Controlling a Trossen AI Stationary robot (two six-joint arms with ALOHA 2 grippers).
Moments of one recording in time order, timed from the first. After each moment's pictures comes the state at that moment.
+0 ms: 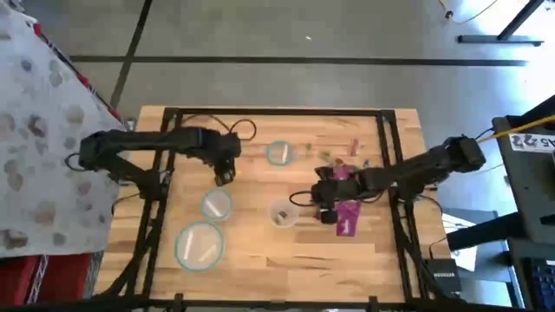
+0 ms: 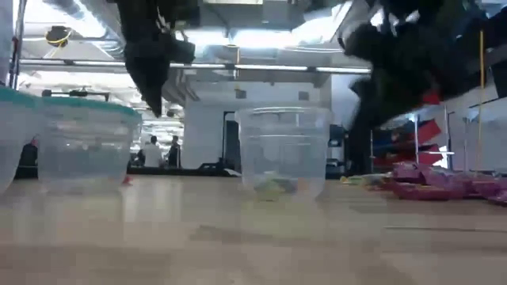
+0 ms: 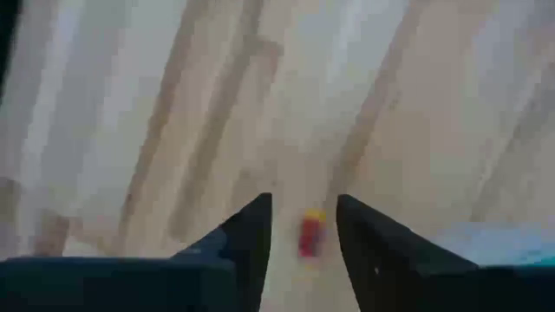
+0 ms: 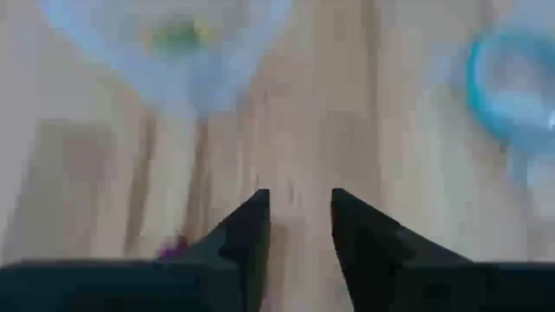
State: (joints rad) left arm 0.27 1.39 1.07 -1.01 -0.13 -0.06; right arm 0.20 1.38 0.62 -0.20 0.19 0.13
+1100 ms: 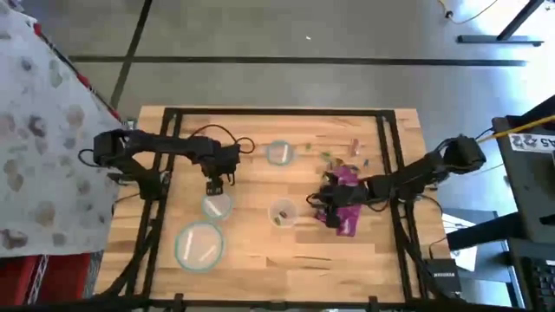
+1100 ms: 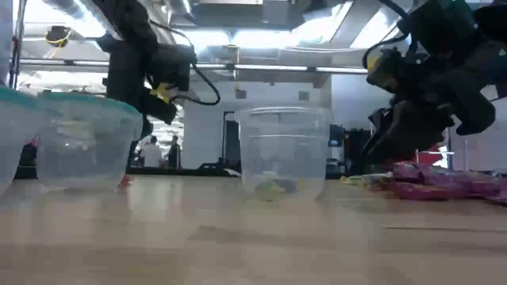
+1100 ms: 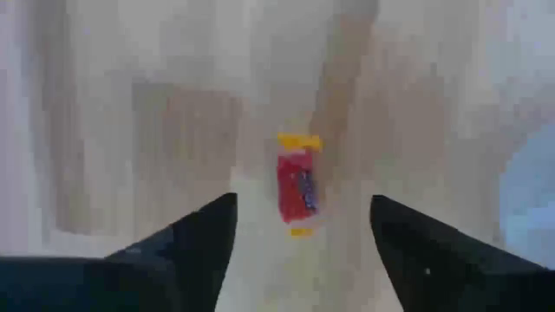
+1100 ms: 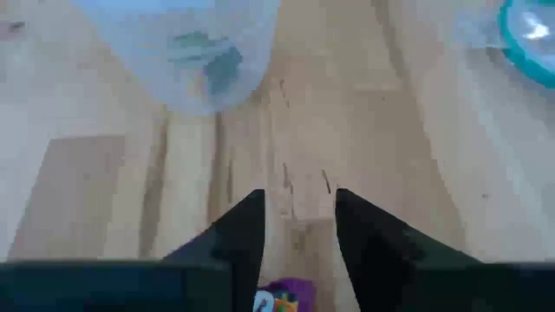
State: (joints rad) left arm 0.25 1.52 0.80 -0.82 -0.03 0.09; right arm 0.24 1.38 0.40 0.24 0.20 0.20
